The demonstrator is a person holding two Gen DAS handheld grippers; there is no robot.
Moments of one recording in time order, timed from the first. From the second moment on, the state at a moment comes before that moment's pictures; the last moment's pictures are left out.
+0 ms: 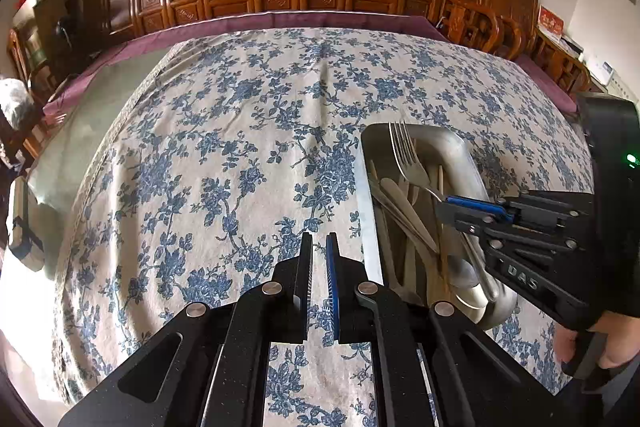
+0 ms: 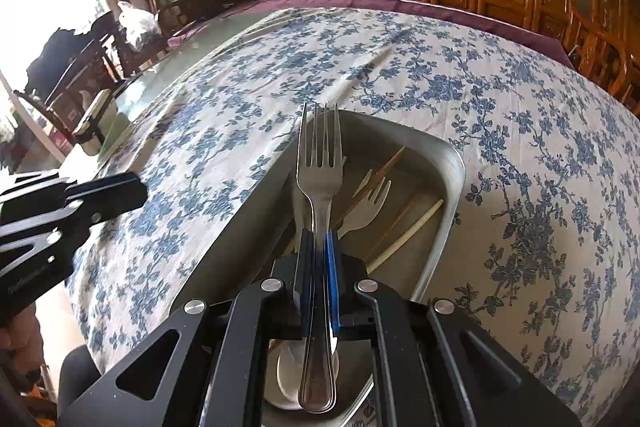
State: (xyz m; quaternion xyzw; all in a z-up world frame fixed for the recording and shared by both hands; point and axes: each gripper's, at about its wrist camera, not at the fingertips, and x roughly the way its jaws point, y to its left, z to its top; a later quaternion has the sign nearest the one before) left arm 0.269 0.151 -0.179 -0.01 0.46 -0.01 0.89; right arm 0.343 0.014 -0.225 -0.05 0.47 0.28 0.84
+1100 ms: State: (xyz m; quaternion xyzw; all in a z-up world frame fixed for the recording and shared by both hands) left arm 0.264 0.132 -0.174 -0.01 0.45 -0.01 0.89; right arm 0.316 -0.018 -0.194 -0.04 0.42 0.29 0.86
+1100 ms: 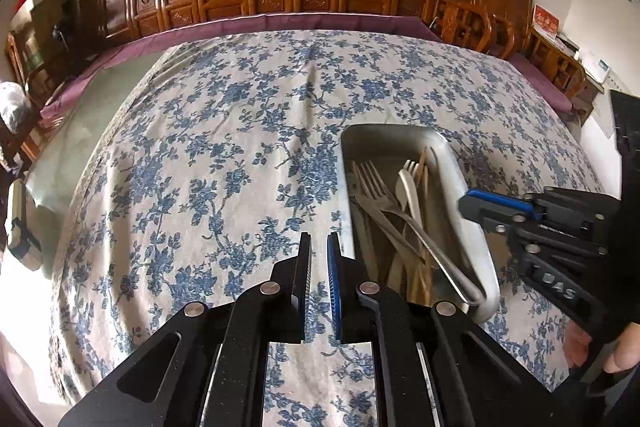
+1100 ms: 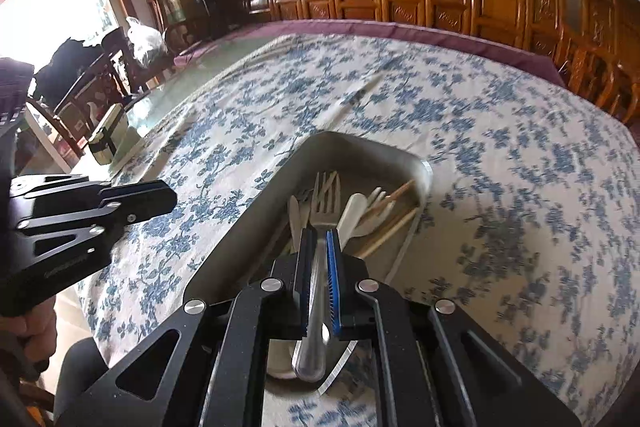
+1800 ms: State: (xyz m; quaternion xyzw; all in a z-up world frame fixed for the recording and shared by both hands) left arm 0.224 0.074 -0.140 0.00 0.42 -0.02 0.91; right arm 0.236 -0.117 -0.147 -0.03 0.37 0.23 0.90
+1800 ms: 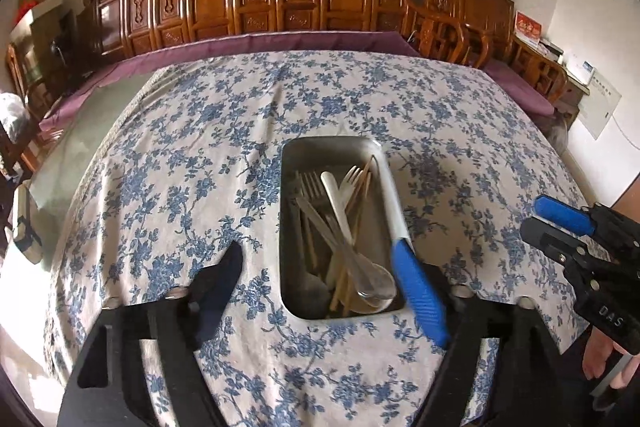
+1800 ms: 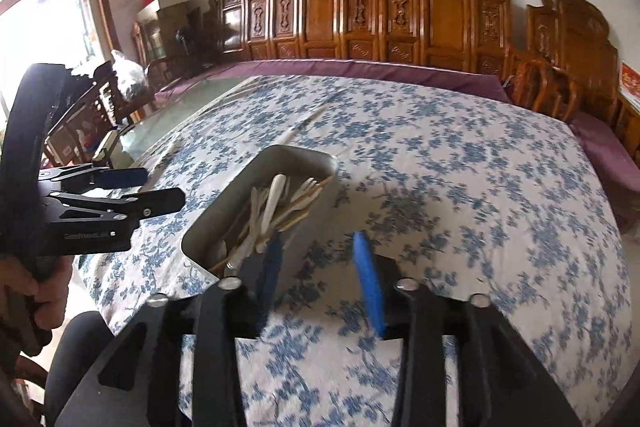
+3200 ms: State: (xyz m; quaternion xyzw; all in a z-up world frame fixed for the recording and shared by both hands) left arm 0.062 -0.023 0.018 0.01 0.23 -0.02 0.97; right arm 0.074 -0.223 0.005 0.01 0.18 0.10 0.98
